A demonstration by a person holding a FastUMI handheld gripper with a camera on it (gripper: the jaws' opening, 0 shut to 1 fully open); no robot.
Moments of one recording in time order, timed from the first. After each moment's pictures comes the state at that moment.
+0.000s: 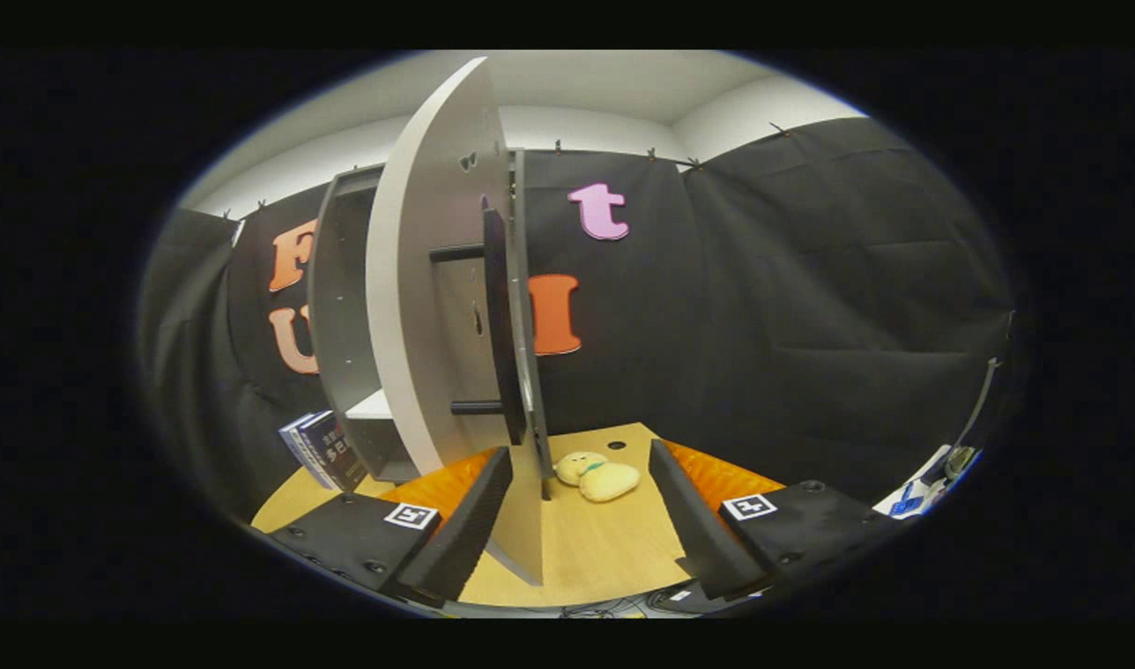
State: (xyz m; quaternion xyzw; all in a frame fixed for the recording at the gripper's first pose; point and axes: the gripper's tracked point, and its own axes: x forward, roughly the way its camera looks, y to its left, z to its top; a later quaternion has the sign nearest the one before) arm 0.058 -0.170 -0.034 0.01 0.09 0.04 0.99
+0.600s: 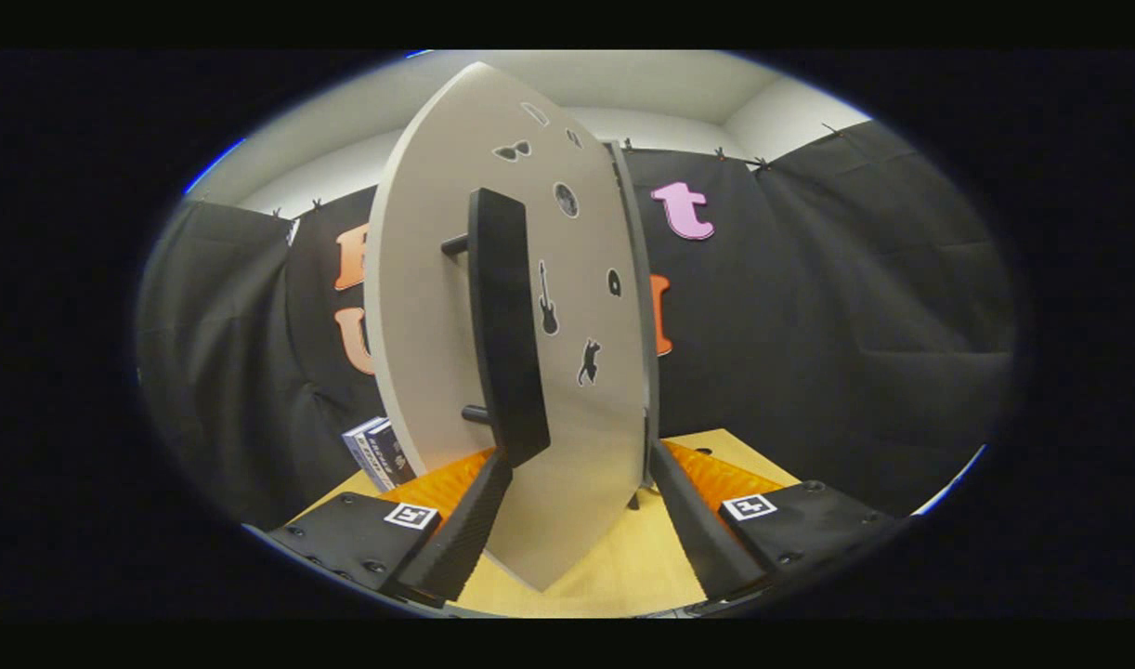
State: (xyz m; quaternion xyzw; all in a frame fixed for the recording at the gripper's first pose) arm 0.084 -0.043 -0.048 0.02 0.08 0.14 0.99
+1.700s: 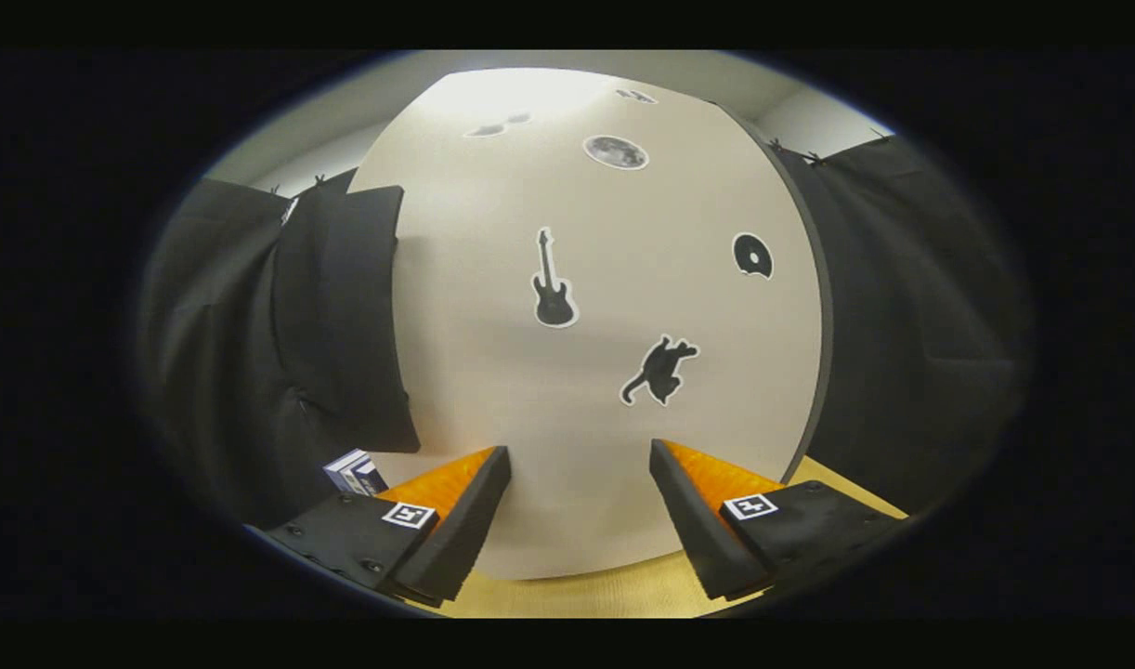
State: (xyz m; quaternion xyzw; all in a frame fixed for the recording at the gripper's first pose) arm 0.211 0.066 -0.074 0.01 0.08 0.14 0.99
